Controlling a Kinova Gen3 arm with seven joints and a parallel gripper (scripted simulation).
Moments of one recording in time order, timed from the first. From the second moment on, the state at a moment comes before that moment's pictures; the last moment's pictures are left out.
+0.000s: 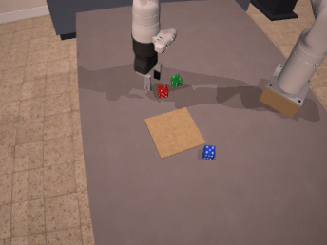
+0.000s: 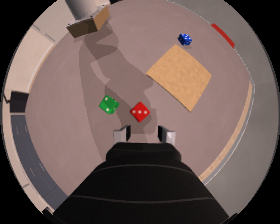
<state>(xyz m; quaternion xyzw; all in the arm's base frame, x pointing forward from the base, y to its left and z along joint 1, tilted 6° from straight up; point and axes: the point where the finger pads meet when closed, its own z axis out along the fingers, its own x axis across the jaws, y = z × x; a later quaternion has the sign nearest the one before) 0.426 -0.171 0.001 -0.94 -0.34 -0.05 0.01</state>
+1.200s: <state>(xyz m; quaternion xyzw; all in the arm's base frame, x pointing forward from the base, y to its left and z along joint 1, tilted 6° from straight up) 0.392 0.005 0.007 -0.94 -0.33 -0.05 0.01</state>
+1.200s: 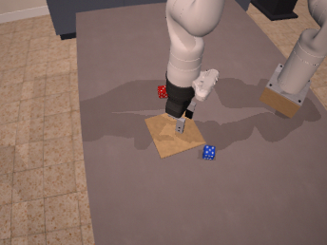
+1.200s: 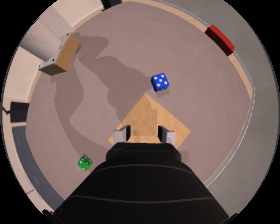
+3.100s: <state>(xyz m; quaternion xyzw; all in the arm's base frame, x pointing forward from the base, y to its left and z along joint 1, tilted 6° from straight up) 0.381 0.080 0.011 -0.94 -0.34 -0.05 0.01</state>
